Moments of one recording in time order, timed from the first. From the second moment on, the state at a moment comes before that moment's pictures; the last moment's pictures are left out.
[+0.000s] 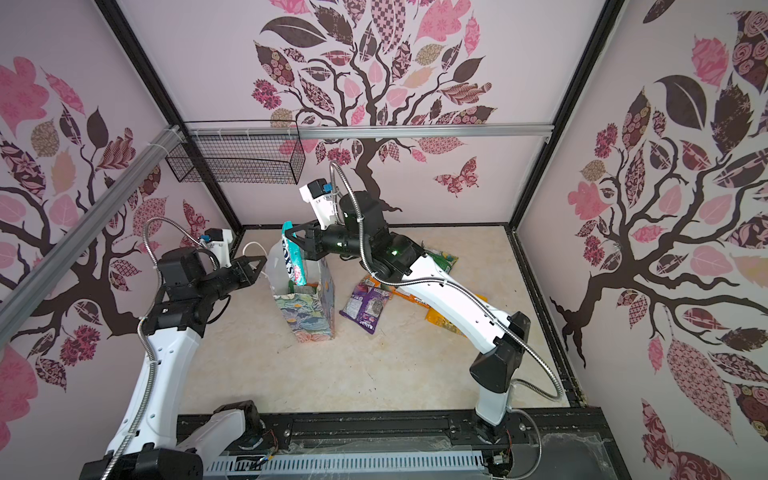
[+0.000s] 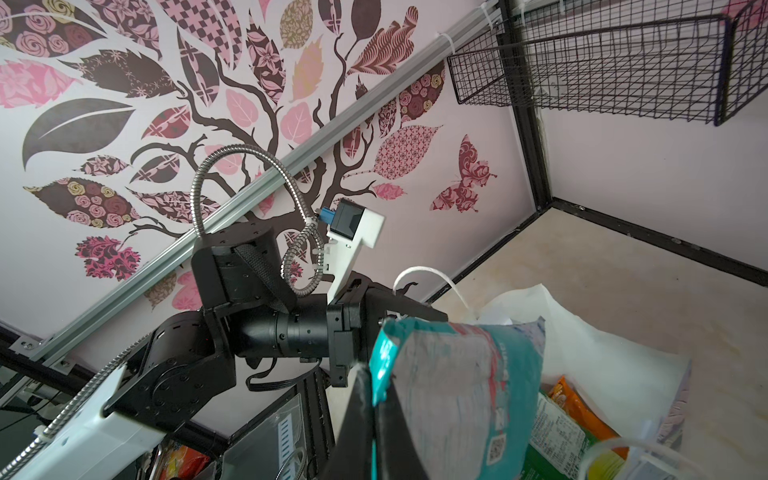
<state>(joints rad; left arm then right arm) 0.16 1.03 1.06 -0.46 0.57 -0.33 0.88 1.79 2.01 -0.31 -0.38 0.45</state>
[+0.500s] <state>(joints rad) 0.16 1.03 1.06 -0.46 0.56 -0.33 0.90 1.89 2.08 -0.38 -0.31 0.49</state>
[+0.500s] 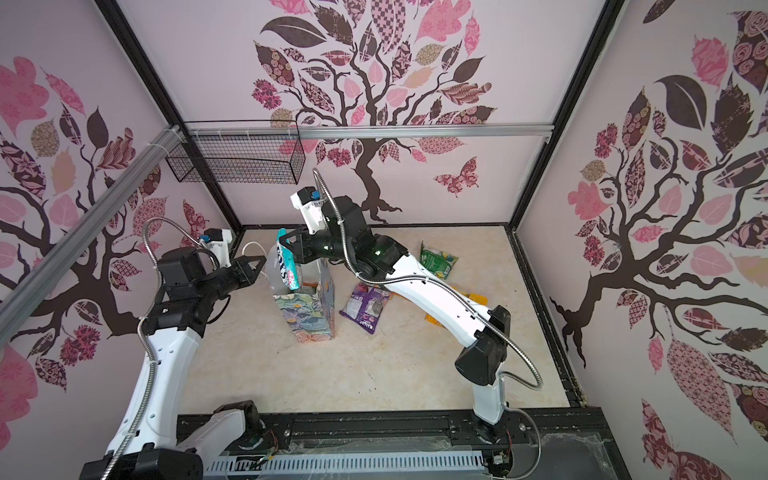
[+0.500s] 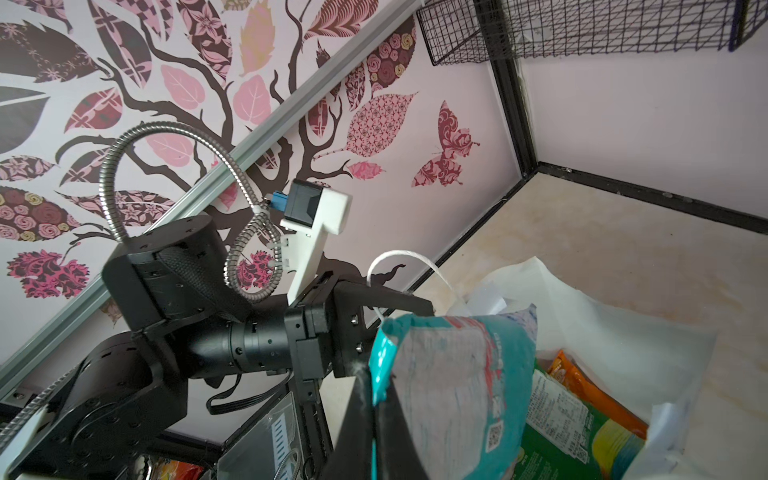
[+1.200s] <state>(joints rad) 0.16 1.02 1.06 -0.46 0.55 -0.33 0.90 1.95 2.08 -0.43 -0.30 0.57</state>
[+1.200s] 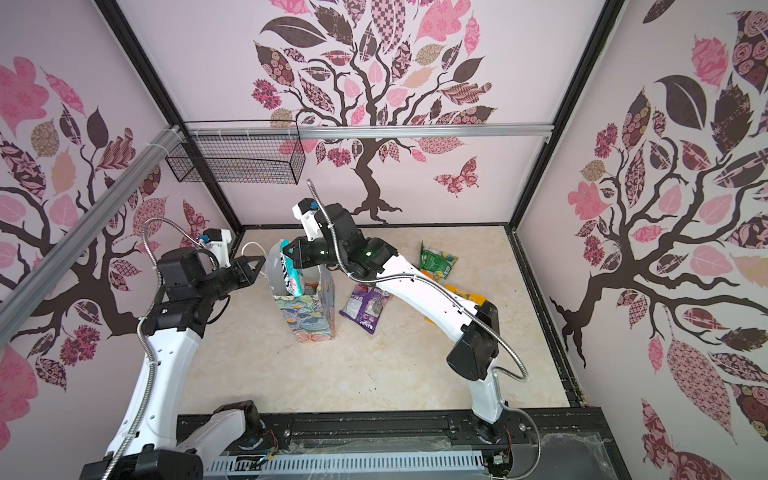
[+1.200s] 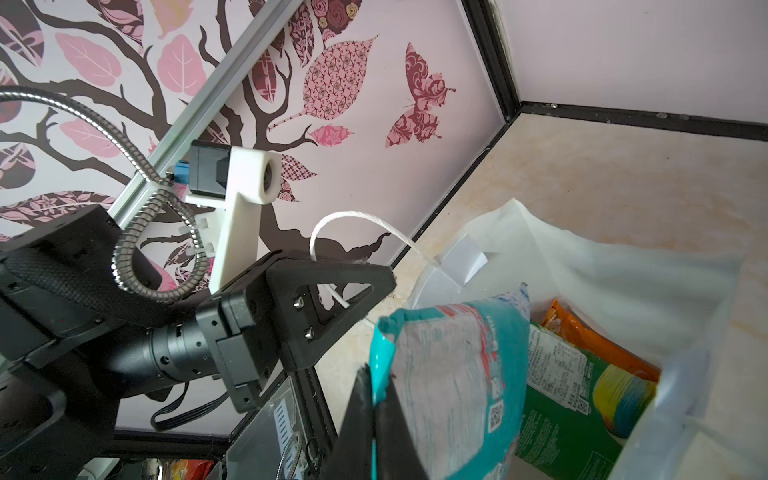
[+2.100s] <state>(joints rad) 0.16 1.01 1.06 -0.47 0.54 -0.33 0.90 1.95 2.06 -0.46 -0.26 0.57</state>
